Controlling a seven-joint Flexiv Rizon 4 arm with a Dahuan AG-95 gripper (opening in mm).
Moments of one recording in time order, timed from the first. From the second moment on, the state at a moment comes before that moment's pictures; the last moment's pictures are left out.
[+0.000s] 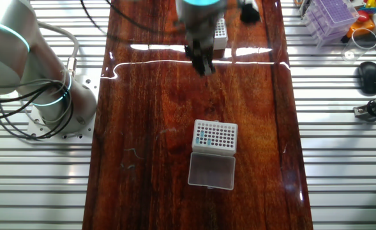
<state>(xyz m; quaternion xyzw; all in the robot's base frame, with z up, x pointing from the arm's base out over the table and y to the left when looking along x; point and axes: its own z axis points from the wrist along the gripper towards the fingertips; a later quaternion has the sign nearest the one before) 0.391 0.042 0.120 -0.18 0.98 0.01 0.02</state>
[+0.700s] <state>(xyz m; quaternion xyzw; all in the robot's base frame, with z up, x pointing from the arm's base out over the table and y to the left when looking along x) 0.404 -0.079 0.112 -0.30 0.95 0.02 0.02</state>
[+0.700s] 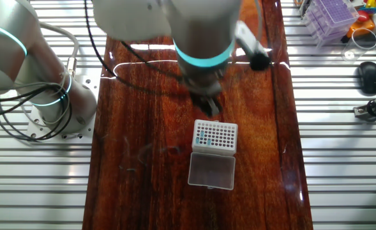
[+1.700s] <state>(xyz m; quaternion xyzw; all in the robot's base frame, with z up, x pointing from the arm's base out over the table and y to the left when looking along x) 0.402 -0.095 0.108 -0.32 0.95 0.01 0.02</state>
